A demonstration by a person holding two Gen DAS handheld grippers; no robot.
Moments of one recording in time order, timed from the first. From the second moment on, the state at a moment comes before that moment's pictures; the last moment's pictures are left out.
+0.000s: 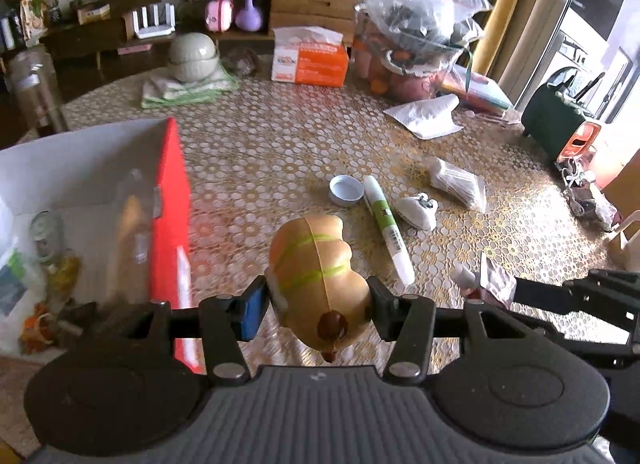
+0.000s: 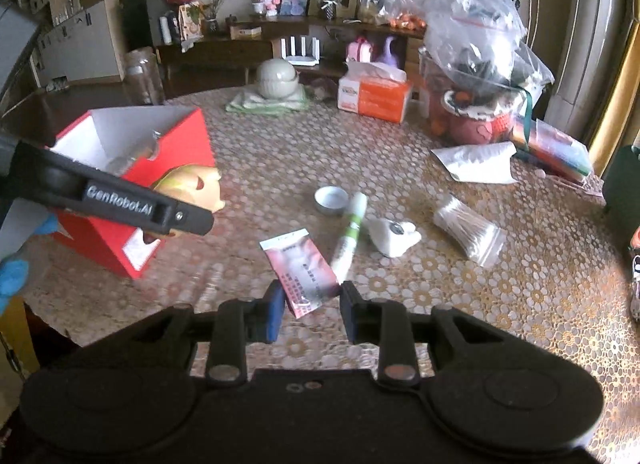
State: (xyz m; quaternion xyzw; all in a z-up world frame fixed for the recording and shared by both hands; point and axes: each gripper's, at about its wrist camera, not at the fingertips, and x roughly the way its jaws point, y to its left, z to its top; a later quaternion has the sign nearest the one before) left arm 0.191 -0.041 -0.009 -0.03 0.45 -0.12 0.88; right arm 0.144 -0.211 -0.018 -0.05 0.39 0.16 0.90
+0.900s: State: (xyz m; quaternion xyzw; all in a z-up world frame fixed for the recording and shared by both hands) left arm 0.134 0.074 0.010 -0.03 0.43 -0.11 0.90; right arm 0.135 -0.110 0.014 -0.07 0.37 0.20 0.90
